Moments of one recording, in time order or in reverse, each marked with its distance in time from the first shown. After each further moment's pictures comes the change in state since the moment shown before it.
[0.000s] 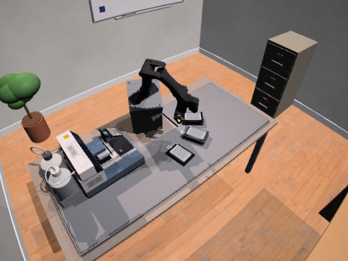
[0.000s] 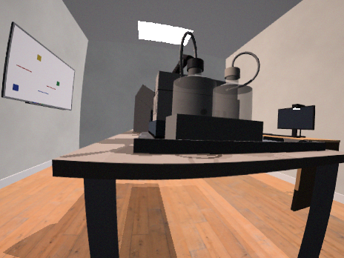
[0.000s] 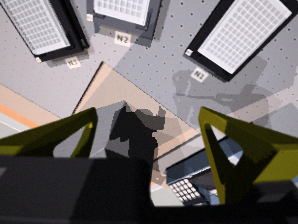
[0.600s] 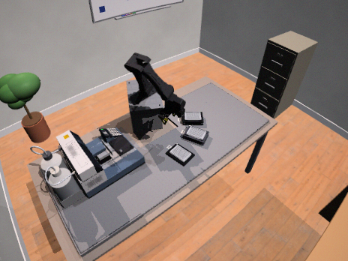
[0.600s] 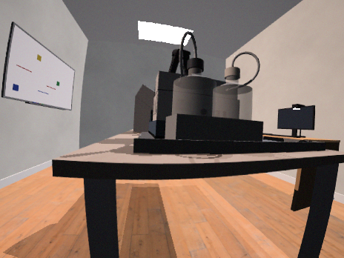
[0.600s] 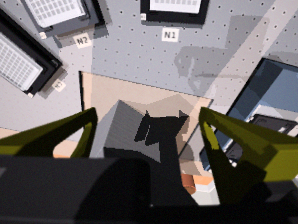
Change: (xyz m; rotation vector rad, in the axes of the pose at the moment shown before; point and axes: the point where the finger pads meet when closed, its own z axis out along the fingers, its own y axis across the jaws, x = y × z) arm 0.066 -0.042 -0.008 0.065 -0.063 0.454
